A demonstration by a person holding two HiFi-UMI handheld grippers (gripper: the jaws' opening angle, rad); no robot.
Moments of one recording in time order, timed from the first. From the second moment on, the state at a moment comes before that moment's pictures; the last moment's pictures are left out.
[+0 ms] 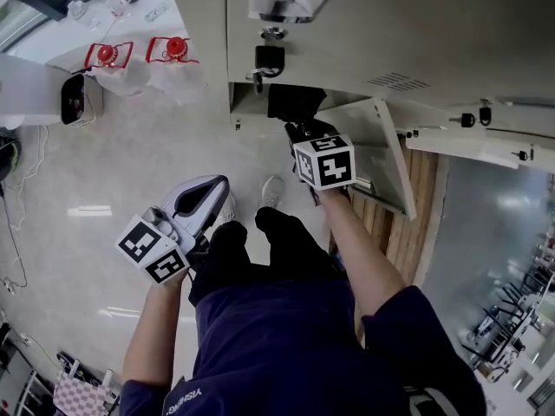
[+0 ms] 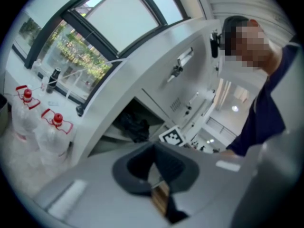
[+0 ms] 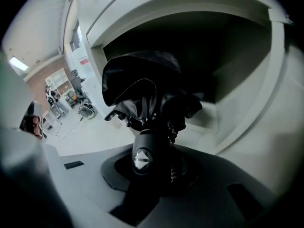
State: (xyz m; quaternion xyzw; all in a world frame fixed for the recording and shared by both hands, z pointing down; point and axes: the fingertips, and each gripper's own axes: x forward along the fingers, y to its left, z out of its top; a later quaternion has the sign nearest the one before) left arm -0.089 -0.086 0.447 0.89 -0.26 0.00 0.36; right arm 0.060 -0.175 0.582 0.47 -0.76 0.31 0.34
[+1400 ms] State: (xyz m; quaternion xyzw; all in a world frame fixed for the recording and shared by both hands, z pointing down) left arm -0.046 -0.147 0.502 0.93 -0.23 -0.01 0.30; right arm 0.071 -0.297 0.608 0.51 -0.76 0.13 0.38
